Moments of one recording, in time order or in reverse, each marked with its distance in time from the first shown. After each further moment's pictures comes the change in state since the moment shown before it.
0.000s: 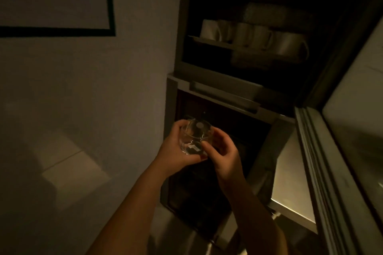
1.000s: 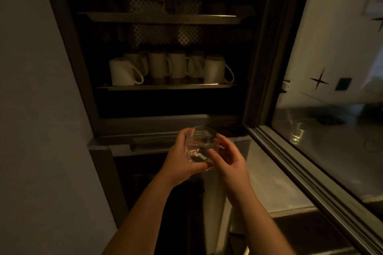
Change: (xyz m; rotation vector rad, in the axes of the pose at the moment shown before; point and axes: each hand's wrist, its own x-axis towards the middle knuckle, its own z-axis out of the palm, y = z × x) left_hand 0.208 0.053 0.012 -0.108 -0.674 0.144; right_hand 0.115 -0.057 0.005 -0.059 0.654 0.062
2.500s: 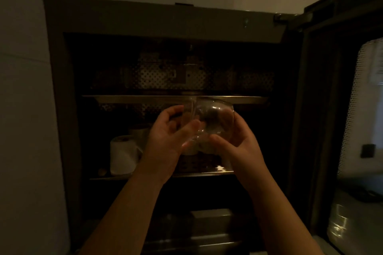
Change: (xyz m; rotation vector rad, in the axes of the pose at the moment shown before) left_hand 0.163 0.137 -0.119 -0.477 0.167 0.384; right_hand 0.202 -0.144 0.068 0.009 -0.209 -0.549
